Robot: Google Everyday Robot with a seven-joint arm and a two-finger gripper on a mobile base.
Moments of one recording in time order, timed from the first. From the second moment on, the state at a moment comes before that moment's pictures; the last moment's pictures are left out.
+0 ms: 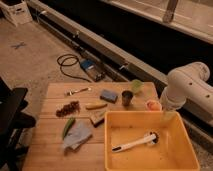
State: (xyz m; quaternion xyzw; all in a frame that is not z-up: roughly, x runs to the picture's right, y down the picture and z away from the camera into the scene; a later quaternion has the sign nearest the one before) arm 0.291 0.107 0.682 -0.28 0.02 0.03 0.96
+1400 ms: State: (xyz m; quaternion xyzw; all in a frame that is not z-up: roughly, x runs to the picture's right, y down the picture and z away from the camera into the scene) arm 0.244 0.087 0.681 -0.26 -0.01 -0.08 0.96
